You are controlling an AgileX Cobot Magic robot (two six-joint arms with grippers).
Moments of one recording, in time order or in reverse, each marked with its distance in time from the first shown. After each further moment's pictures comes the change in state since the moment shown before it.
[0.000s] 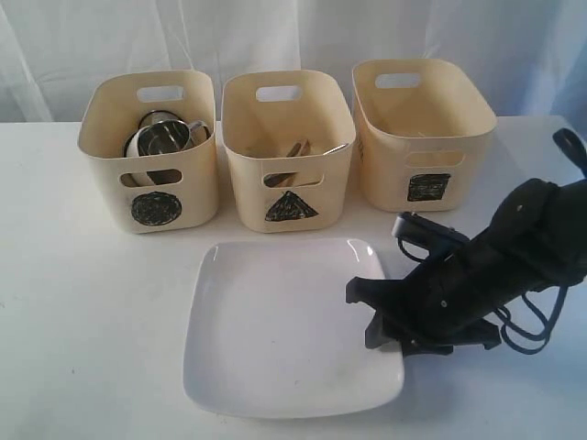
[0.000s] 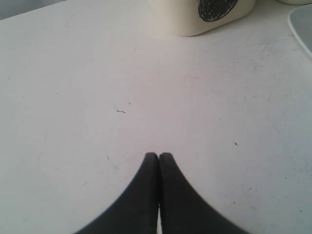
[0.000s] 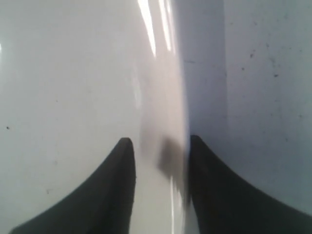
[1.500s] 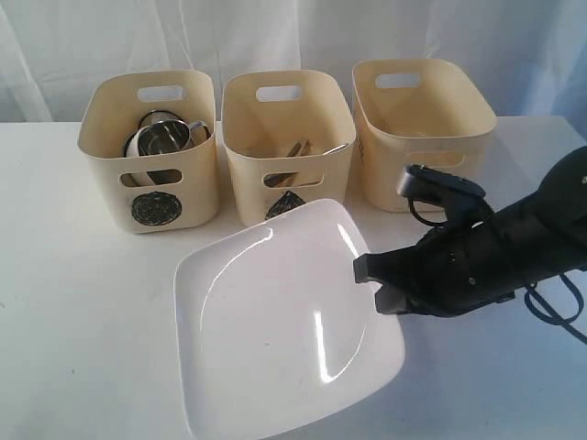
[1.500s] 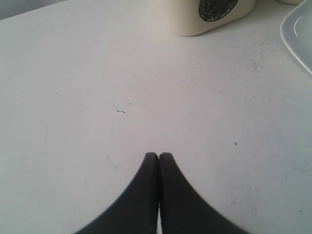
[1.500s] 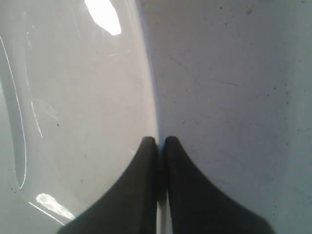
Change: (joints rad) left arm 0.000 0.000 0.000 0.000 0.000 0.000; right arm 0.000 -0.260 0.019 -0.007 0.004 -0.133
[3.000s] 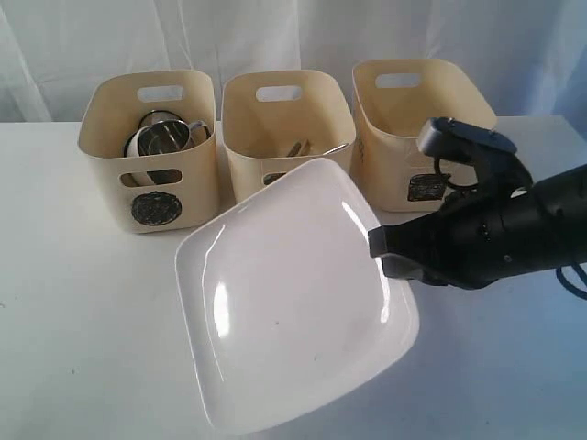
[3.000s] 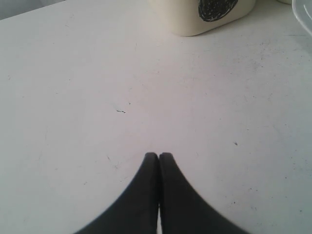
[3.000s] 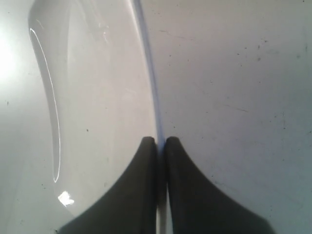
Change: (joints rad) left arm 0.000 0.000 0.000 0.000 0.000 0.000; right arm 0.000 -0.209 0.002 -0.034 0.027 -0.008
